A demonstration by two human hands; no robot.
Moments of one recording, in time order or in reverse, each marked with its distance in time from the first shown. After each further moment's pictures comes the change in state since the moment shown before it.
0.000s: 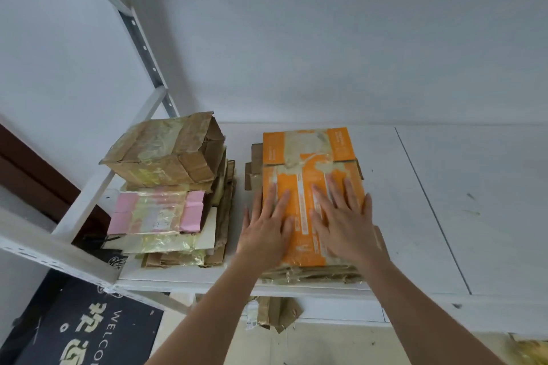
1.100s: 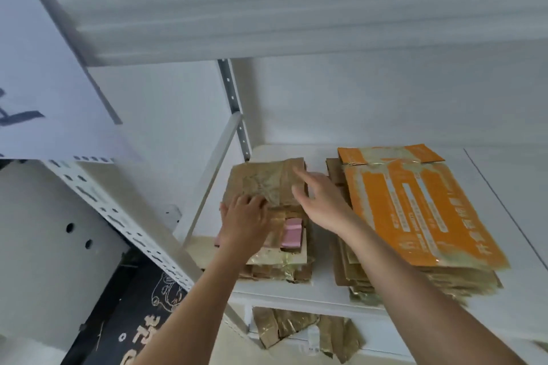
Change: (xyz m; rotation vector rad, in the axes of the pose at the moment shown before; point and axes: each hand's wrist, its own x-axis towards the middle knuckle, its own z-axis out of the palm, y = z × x) left_hand -0.039 -0.143 -0.125 0.005 0.280 -0.272; right_hand 0.051 -0.199 -0.073 0.632 -0.091 -0.166
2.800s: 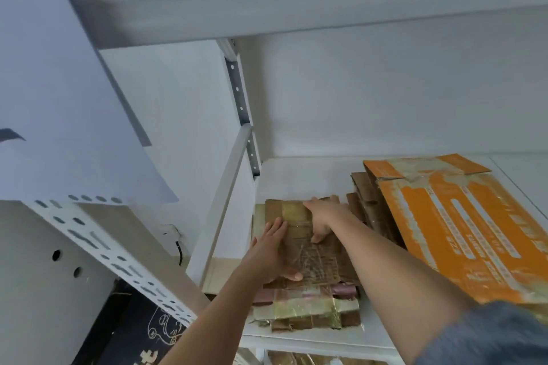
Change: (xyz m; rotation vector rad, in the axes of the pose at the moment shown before) left_hand 0.054 -0.061 0.044 -0.087 -0.482 0.154; right_hand 0.125 0.022 0.063 -0.715 -0.413 0.318
